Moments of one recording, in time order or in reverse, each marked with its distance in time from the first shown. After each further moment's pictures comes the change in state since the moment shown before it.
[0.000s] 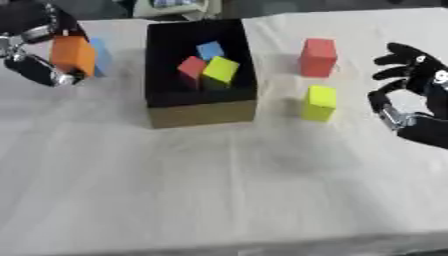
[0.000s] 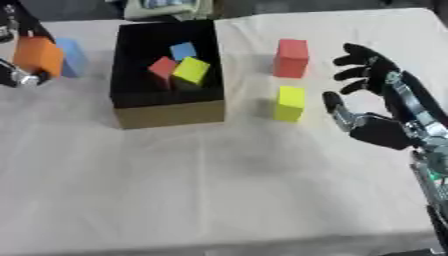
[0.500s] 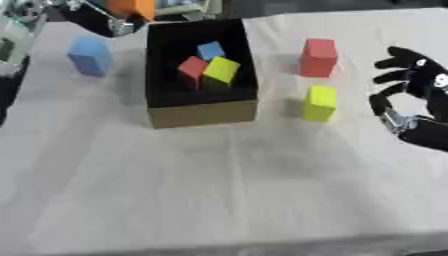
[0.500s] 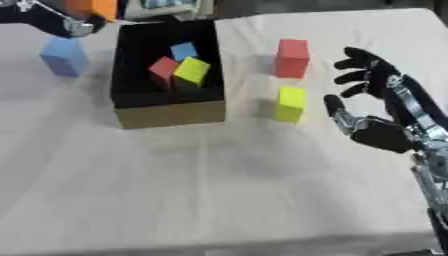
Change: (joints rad) left arm -0.179 -0.227 -0.073 0.103 -0.097 0.000 0.094; right arm -0.002 0.014 0.009 0.005 -0.006 -0.005 0.015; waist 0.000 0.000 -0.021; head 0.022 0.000
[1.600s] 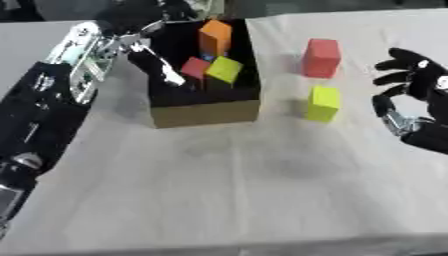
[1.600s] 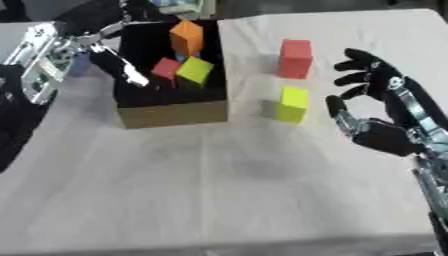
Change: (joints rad) left arm 0.068 -0.029 -0.018 0.076 -0.011 -0.011 0.045; right arm -0.006 0.009 0.008 0.002 -0.006 -0.004 0.011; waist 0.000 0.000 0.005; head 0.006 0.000
